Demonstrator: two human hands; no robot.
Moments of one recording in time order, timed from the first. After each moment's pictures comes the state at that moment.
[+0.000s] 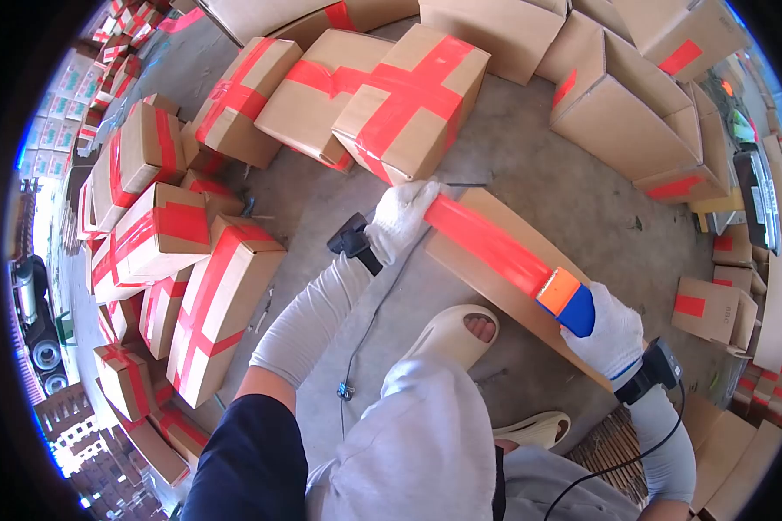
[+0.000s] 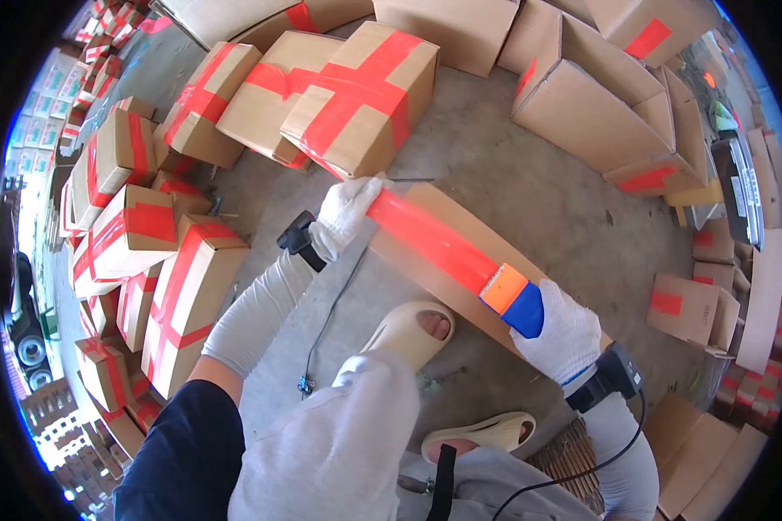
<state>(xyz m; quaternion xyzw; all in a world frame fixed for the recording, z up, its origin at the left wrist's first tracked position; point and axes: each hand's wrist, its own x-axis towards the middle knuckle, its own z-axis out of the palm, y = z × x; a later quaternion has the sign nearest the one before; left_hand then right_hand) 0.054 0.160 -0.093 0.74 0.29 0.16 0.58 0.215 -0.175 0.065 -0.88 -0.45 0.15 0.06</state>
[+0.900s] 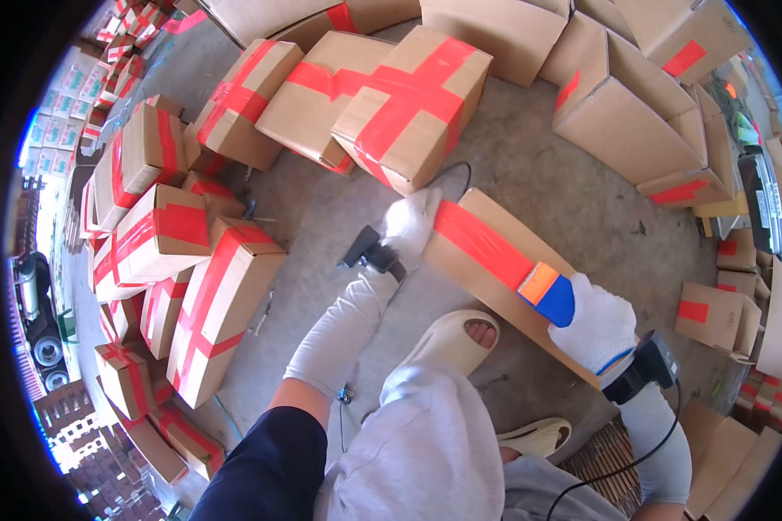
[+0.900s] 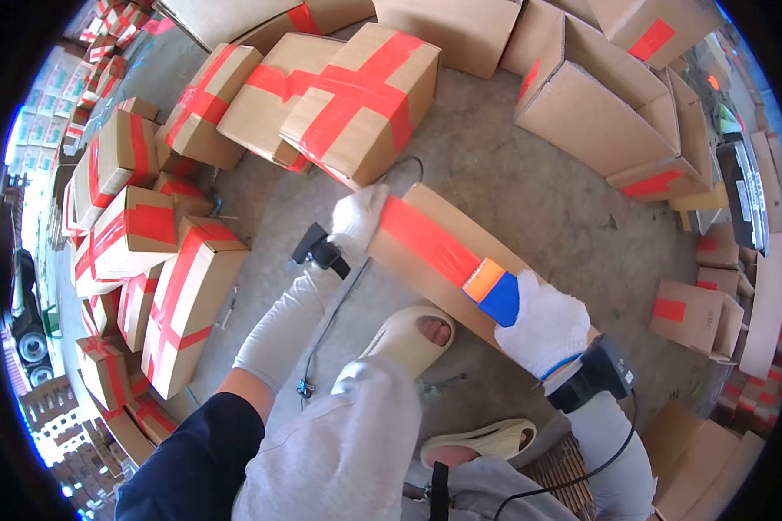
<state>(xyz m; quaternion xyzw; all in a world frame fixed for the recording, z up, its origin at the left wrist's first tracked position) 0.071 0.138 -0.111 0.81 0.41 0.12 0.40 0.211 -0.129 0.071 -0.88 -0.43 0.18 -0.05</state>
